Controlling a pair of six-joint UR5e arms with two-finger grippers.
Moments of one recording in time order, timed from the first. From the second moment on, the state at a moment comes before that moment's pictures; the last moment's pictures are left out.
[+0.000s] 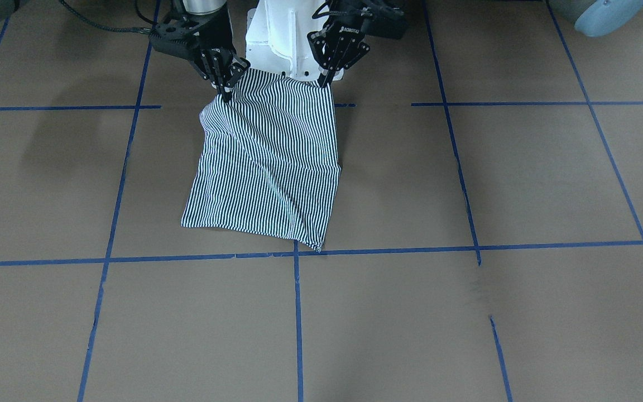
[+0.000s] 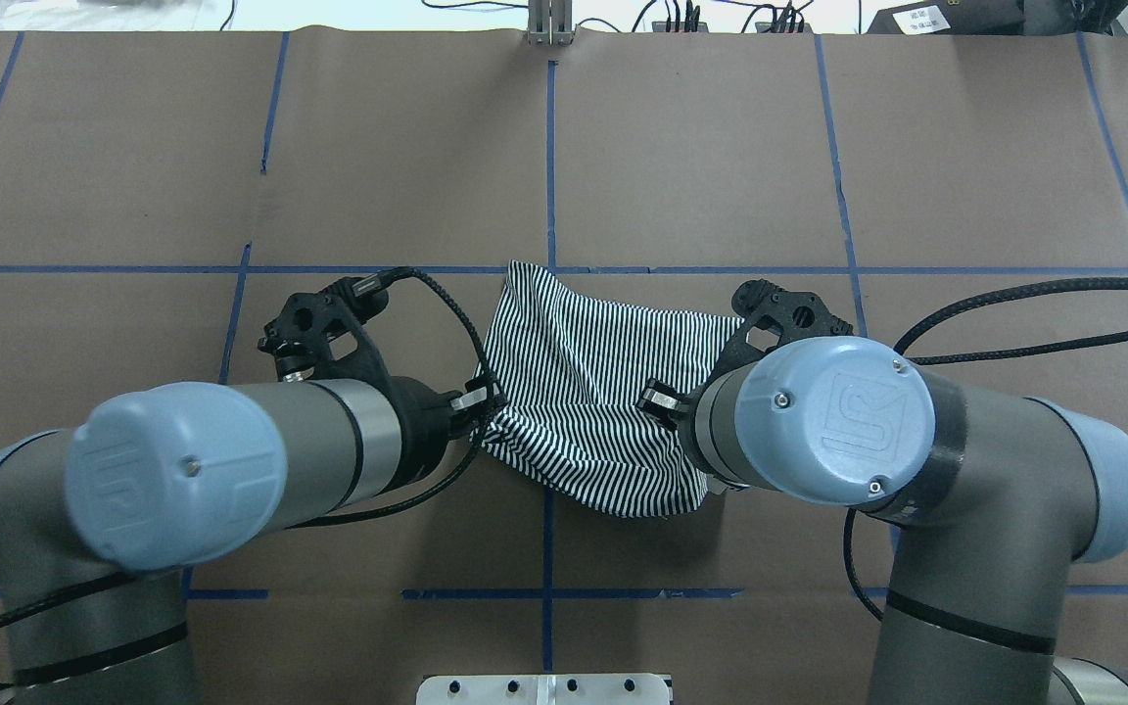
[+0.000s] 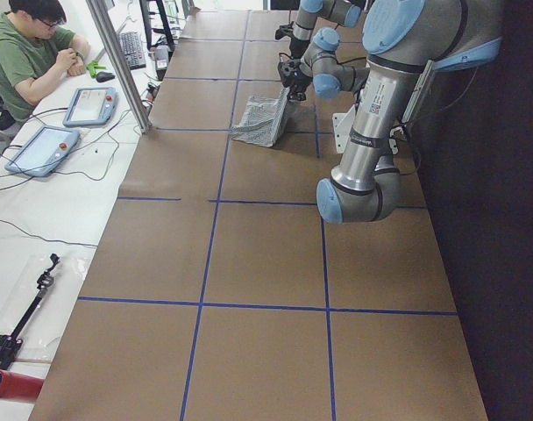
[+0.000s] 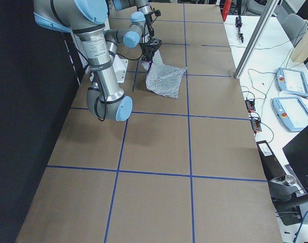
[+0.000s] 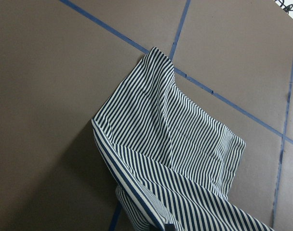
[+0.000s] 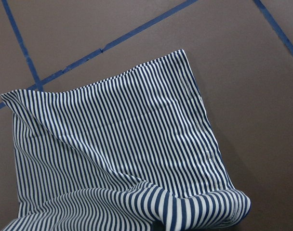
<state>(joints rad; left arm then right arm) -0.35 -2.12 -2.13 -1.61 -1.51 -1.76 0.36 -1.06 2.18 -1.89 1.60 1.81</state>
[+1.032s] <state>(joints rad) -0.52 -2.33 -1.63 -1.83 -1.52 -1.63 0.45 -1.02 1.88 -1.71 1.56 1.77</state>
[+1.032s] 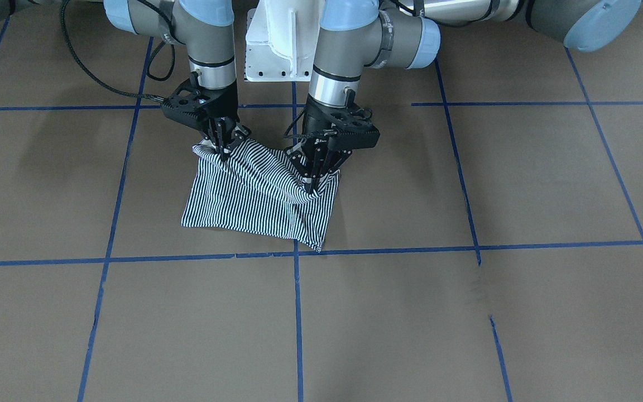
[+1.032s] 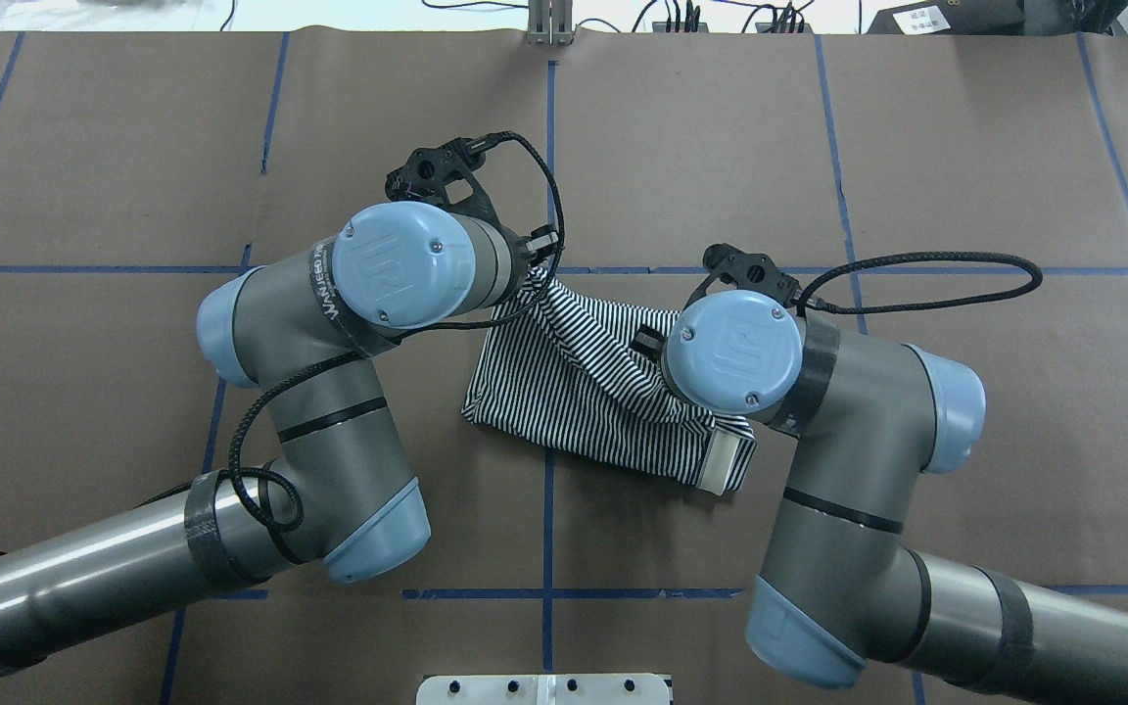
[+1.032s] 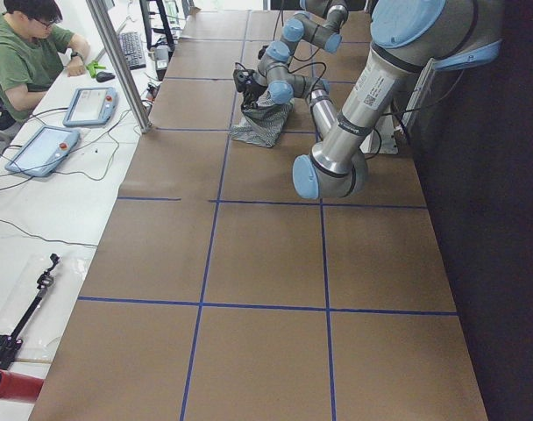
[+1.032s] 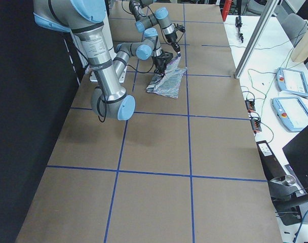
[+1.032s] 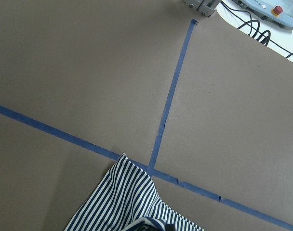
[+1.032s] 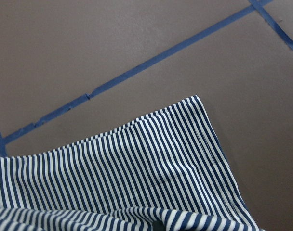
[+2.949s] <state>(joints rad) -0.71 -2.11 -1.70 -1.94 -1.79 -1.09 0.47 -0.90 1.66 -1.52 1.50 1.33</state>
